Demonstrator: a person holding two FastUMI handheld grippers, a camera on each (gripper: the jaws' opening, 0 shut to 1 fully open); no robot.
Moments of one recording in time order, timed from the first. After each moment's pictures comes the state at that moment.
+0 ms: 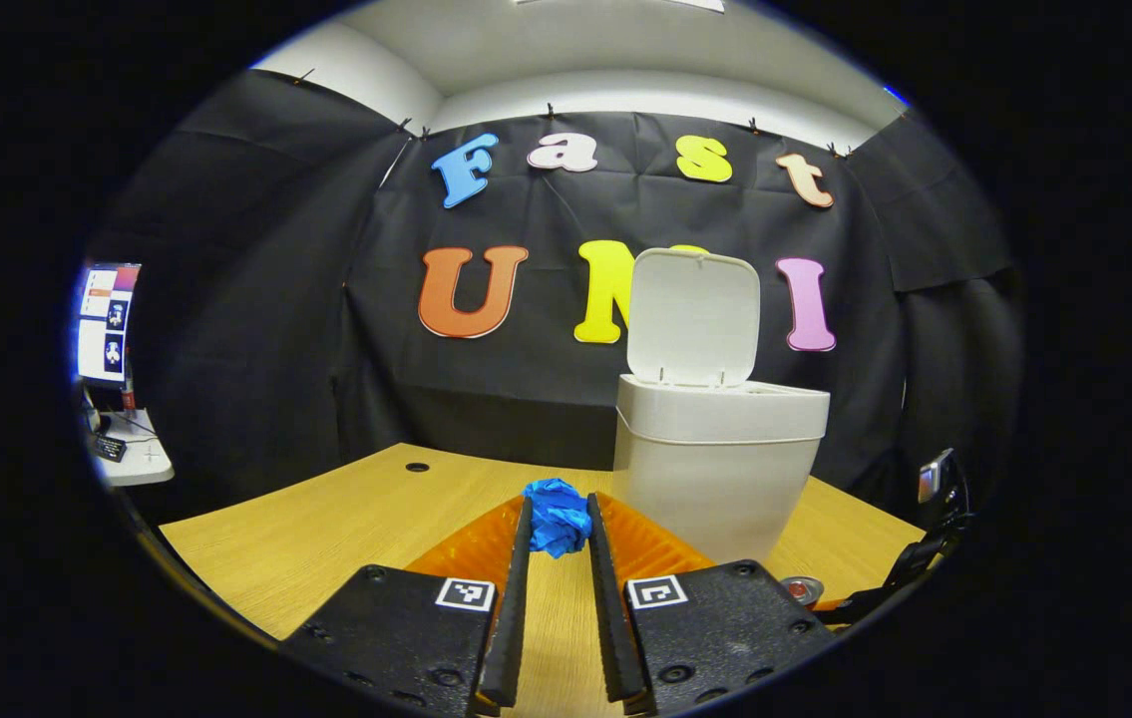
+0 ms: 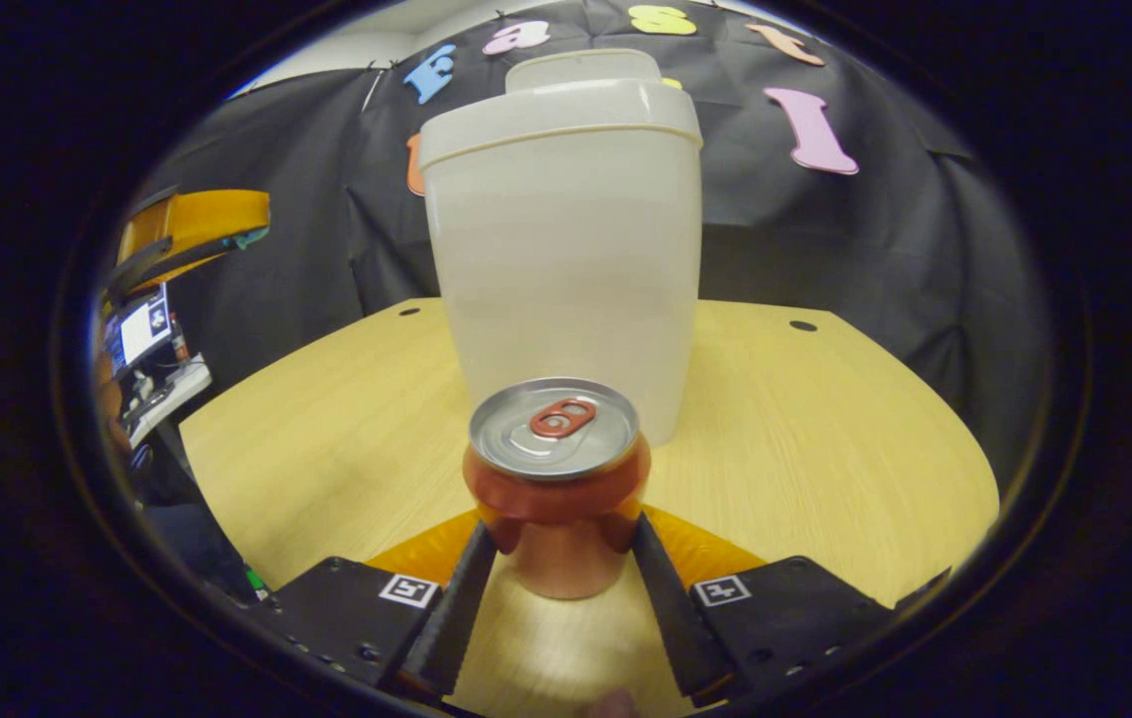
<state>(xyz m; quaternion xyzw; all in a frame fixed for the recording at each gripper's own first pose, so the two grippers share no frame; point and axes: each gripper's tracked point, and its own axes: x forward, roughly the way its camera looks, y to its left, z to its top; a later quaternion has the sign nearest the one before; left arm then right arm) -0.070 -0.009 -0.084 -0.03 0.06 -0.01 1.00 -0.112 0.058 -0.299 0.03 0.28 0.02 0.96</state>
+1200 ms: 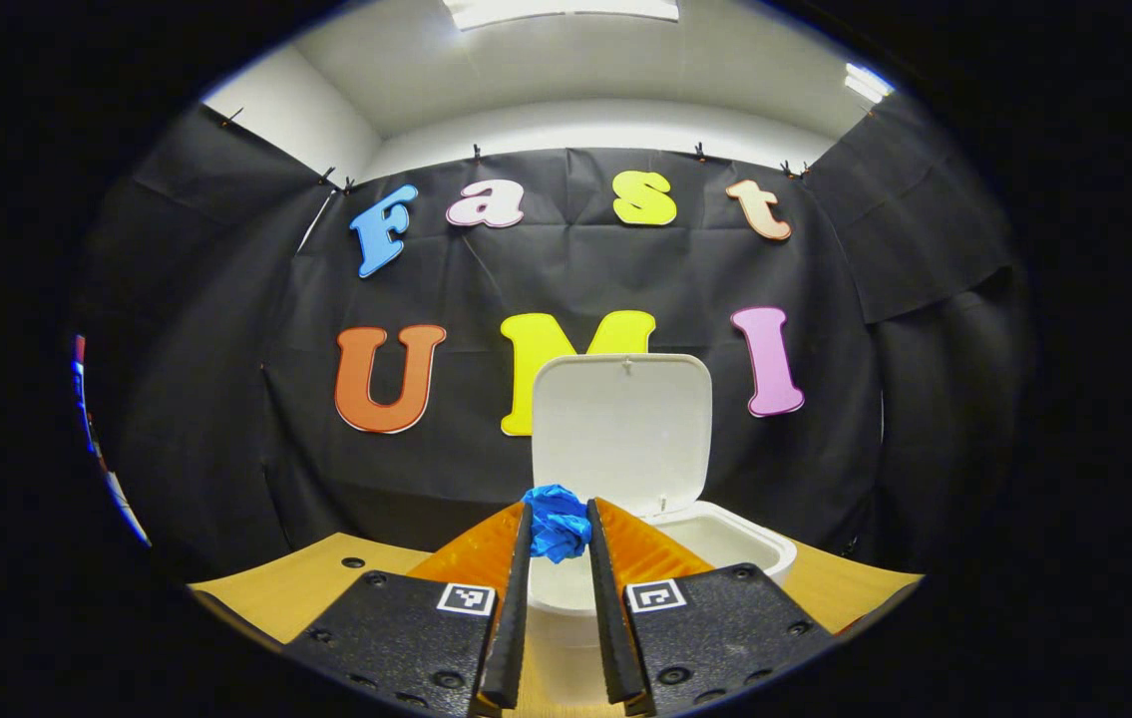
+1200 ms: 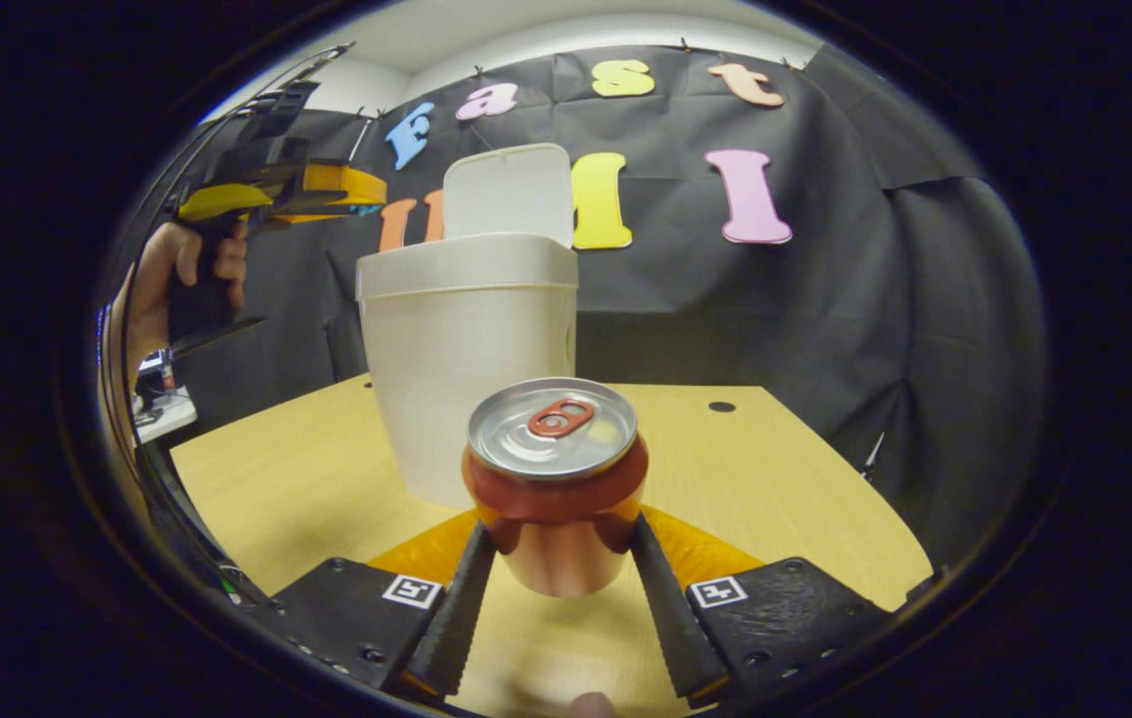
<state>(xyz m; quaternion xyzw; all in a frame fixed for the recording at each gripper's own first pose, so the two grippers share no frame) 0.051 -0.094 0.023 0.01 -0.02 -0.06 1.00 -0.132 -0.046 -0.218 0.02 0.17 -0.02 0.99</state>
